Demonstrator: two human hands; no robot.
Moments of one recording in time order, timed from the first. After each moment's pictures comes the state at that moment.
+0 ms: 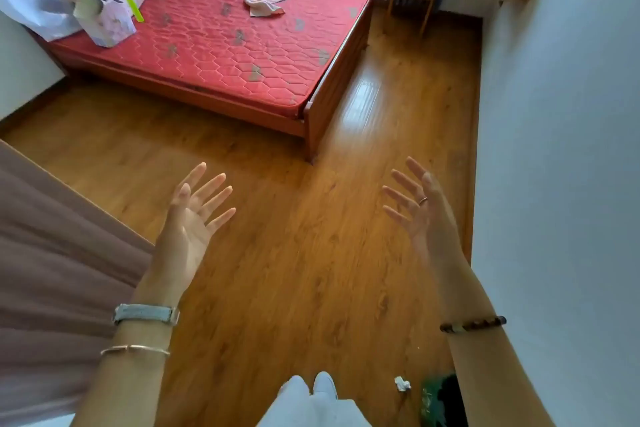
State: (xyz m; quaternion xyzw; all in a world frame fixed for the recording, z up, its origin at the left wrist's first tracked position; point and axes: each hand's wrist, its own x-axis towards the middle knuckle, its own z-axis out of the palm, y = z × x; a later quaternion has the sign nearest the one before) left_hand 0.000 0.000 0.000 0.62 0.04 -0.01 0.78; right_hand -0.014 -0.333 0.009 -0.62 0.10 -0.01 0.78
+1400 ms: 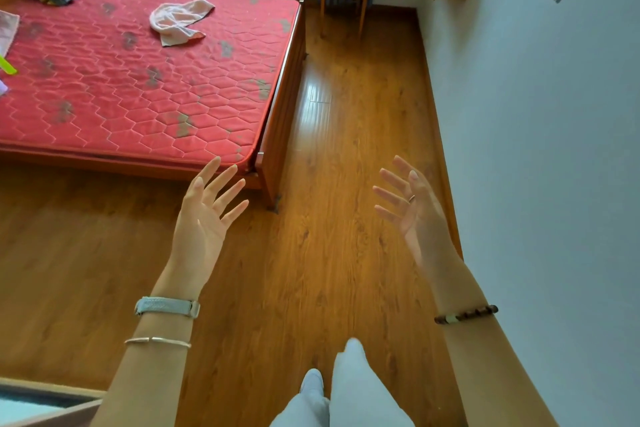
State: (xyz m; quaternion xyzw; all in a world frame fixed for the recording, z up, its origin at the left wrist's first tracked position) left_hand 0.388 -0.101 -0.016 0.60 -0.05 -0.12 0.79; right_hand 0.293 -0.391 -0.001 -0.64 0.18 -0.09 0.75
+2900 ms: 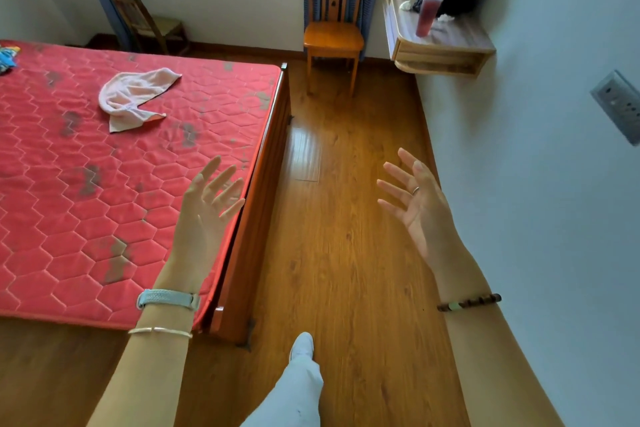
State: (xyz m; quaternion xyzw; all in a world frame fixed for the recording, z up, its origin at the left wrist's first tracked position) left_hand 0.918 -0.357 -0.006 0.56 -0.04 -0.13 0.82; right_hand 0.816 -0.656 0.020 -0.64 0.18 -0.11 0.74
